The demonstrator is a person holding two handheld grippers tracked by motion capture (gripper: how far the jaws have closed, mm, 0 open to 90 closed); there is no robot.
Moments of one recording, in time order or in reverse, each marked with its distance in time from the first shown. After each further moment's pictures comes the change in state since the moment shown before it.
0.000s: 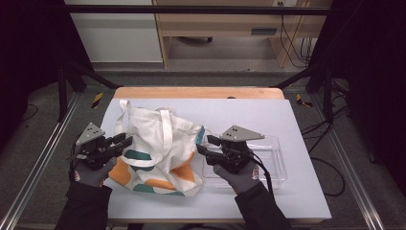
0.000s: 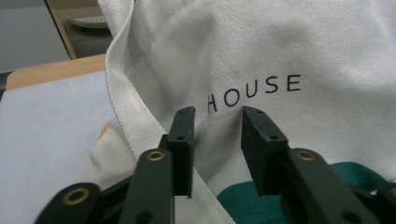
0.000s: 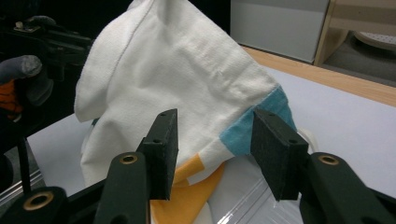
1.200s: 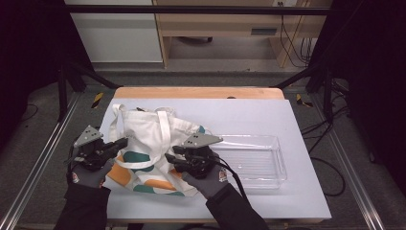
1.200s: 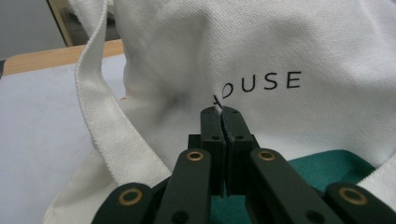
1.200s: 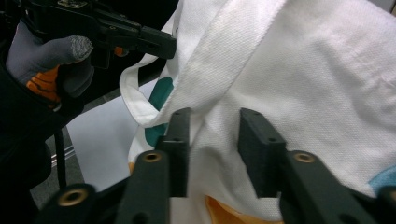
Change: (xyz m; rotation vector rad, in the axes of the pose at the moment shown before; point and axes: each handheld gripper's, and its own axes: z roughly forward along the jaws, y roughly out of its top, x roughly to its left) left arm 0.002 -0.006 -0.006 0.024 -0.005 -0.015; right arm 0.052 -0.001 0.057 0.064 0.127 -0.044
